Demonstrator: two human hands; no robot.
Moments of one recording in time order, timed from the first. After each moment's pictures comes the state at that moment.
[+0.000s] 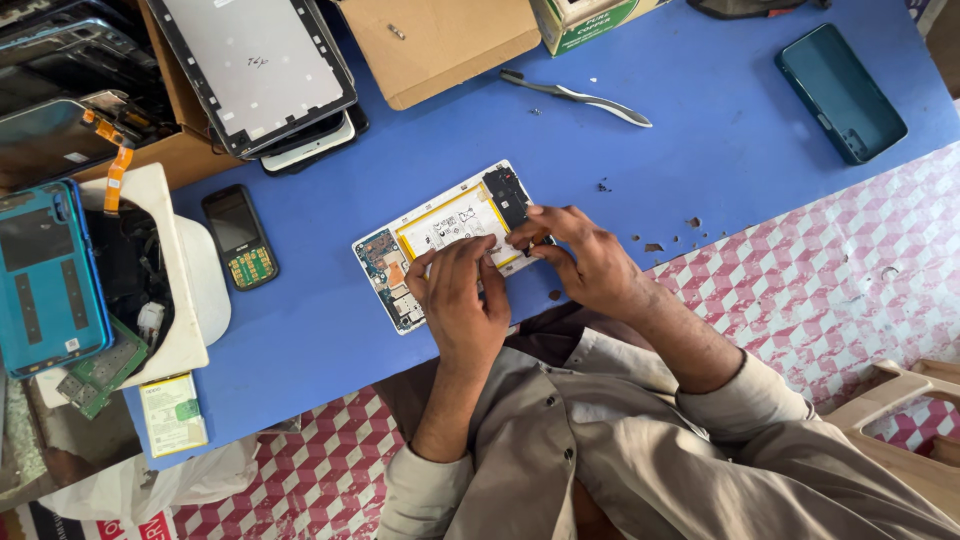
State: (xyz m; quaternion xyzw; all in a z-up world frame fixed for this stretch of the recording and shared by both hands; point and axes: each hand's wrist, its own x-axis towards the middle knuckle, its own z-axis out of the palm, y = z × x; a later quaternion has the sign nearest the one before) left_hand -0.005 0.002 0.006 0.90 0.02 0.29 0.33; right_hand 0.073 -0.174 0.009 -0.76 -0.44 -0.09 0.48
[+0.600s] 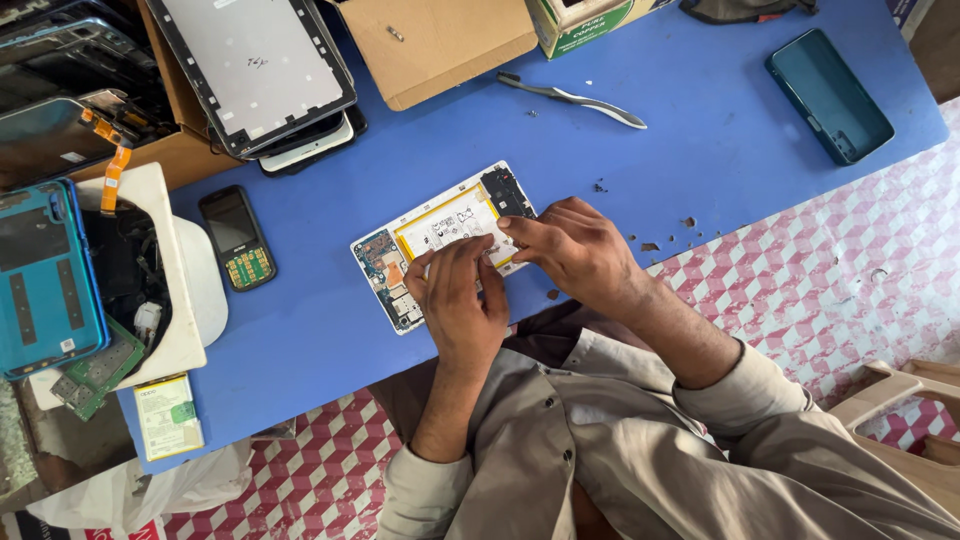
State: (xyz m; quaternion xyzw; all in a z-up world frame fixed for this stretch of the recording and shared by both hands) left_hand -0.007 0.003 0.007 0.90 0.01 0.28 0.34; right_hand 0.078 -0.164 0.037 -0.78 -0.48 -0.16 0.36
